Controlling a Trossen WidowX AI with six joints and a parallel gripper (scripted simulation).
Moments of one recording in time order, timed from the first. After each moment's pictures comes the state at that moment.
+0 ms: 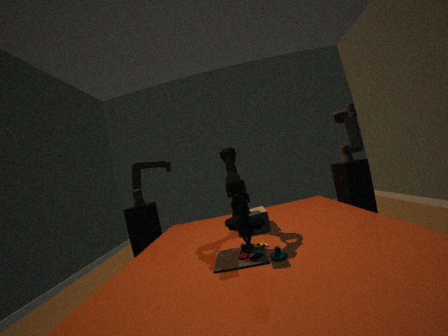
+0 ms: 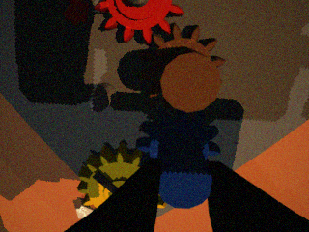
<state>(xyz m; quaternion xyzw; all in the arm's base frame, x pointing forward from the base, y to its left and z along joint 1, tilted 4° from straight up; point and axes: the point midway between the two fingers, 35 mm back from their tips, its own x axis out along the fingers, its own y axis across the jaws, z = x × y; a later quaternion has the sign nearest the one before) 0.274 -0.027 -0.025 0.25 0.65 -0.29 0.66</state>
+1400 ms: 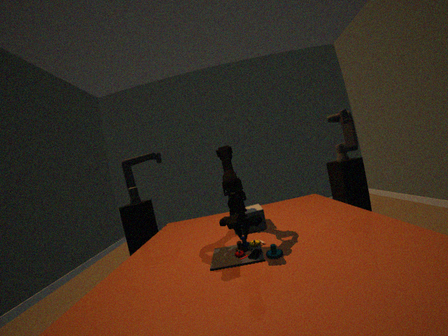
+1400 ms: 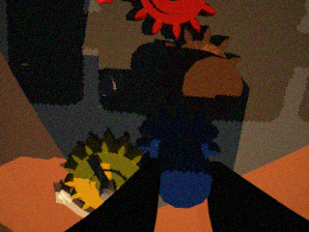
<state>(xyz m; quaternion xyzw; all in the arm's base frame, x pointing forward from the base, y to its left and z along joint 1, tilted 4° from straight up) 0.274 -0.027 -0.027 0.17 0.68 -0.22 0.68</state>
